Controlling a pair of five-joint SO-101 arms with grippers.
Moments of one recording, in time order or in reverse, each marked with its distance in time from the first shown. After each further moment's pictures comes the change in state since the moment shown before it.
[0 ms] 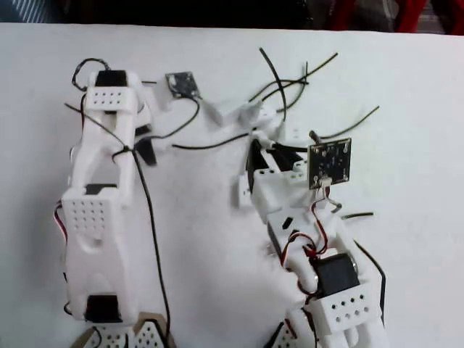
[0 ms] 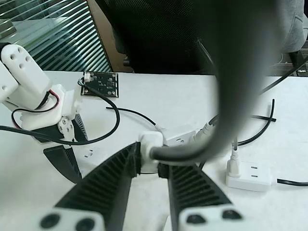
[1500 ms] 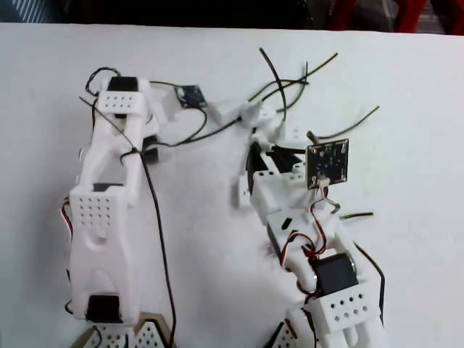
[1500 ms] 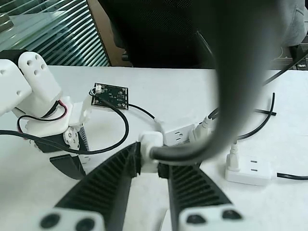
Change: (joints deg) left arm 2.4 2.3 0.8 6.6 2.6; right arm 0.0 0.0 1.2 -0.1 0.0
